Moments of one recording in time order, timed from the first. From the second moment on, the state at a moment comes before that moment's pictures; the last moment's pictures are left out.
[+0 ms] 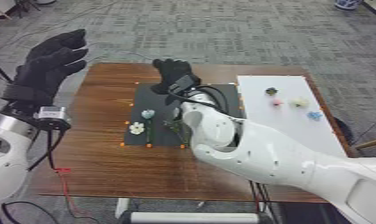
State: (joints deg) left arm 114.1 -44.3 -107.3 -125.4 49.8 3.2 1.7; right arm -40.7 -64.5 14.6 -93.6 -126.4 16.6 38.8
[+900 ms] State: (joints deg) left arm 120.7 -46.9 -110.9 -127.4 49.9 3.8 2.0; right arm -78.5 -32.8 50.8 -92.2 -125.8 12.0 50.3
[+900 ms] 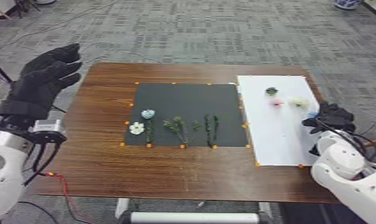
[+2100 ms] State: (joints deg) left arm 120.9 -45.9 -112.4 -127.5 49.9 4.0 1.5; right arm -72.2 -31.8 42.1 -93.0 -128.1 20.2 44.3
